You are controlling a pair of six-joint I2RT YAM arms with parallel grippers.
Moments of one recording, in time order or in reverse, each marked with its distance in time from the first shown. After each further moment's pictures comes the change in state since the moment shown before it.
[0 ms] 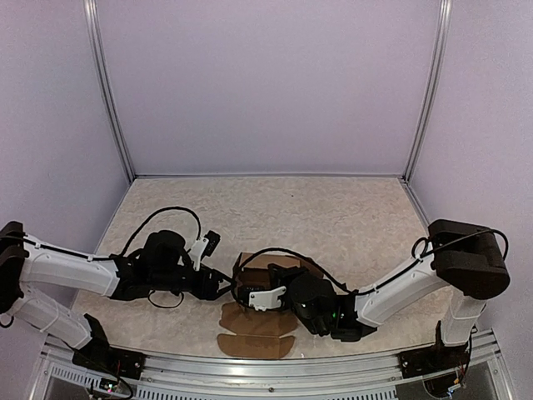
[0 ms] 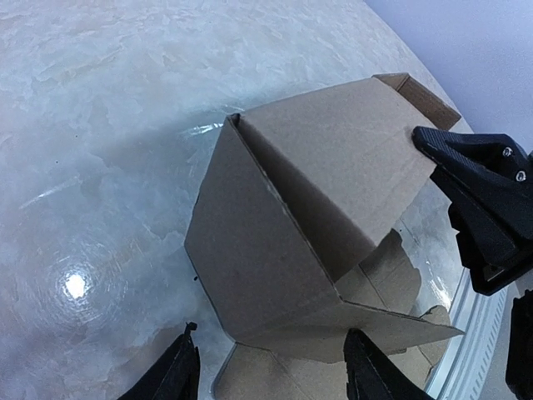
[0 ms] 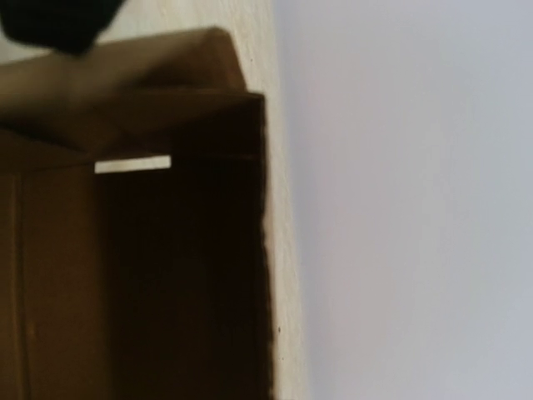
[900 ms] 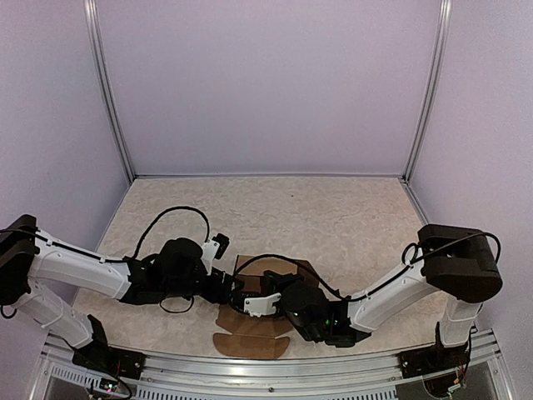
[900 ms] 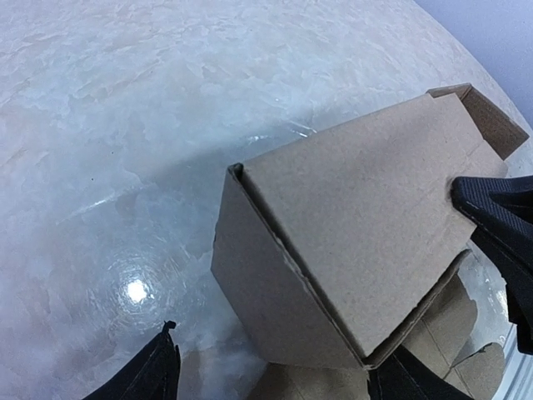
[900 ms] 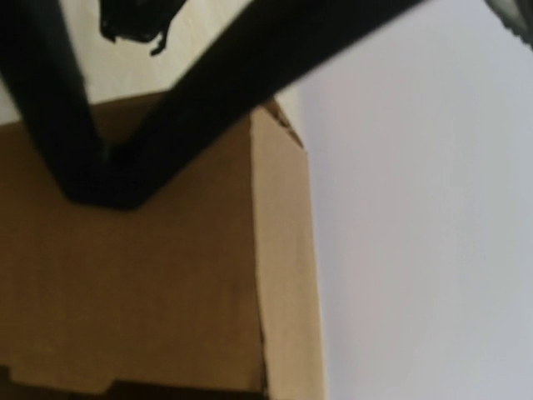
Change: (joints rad) left arm -0.121 0.089 0.058 -0.011 -0.286 0.026; right arm 0.036 0.055 0.030 -0.012 0.034 0.059
